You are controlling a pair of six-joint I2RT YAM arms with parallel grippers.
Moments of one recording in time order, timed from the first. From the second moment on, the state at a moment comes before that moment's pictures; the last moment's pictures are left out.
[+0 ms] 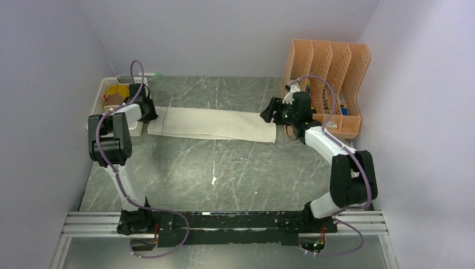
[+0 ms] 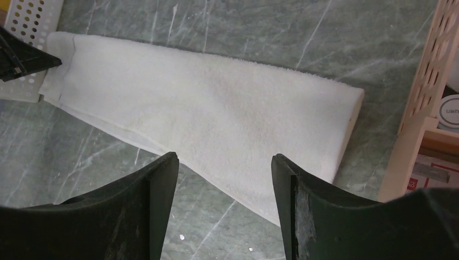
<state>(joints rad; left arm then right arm) 0.10 2.00 1.28 -0.17 -0.03 -0.14 0.20 1.51 0.92 0.09 -0.31 0.34</state>
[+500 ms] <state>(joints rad) -0.07 2.00 1.29 -0.16 -0.10 -0.14 0.20 1.47 0.92 0.08 -0.32 0.36</state>
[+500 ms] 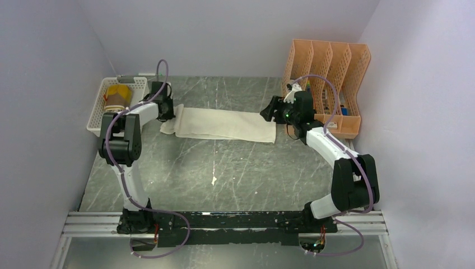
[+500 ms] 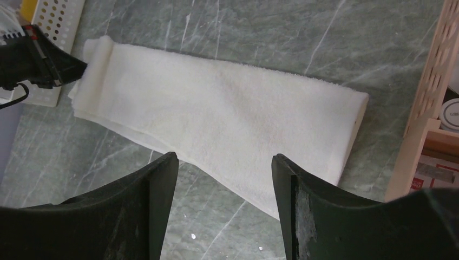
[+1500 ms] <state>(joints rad) 0.02 1.81 1.48 -0.54 -0.38 0.11 0.21 1.46 0.92 0.08 -0.36 0.41</state>
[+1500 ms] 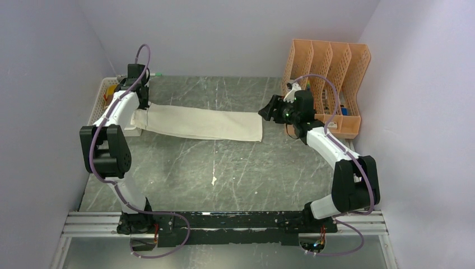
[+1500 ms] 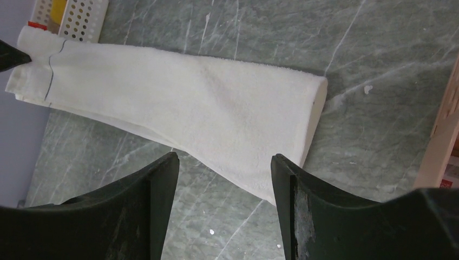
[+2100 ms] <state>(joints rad) -0.22 2.02 1.76 -0.75 -0.07 -0.06 0.22 1.49 0.94 0.04 -0.37 0.43</state>
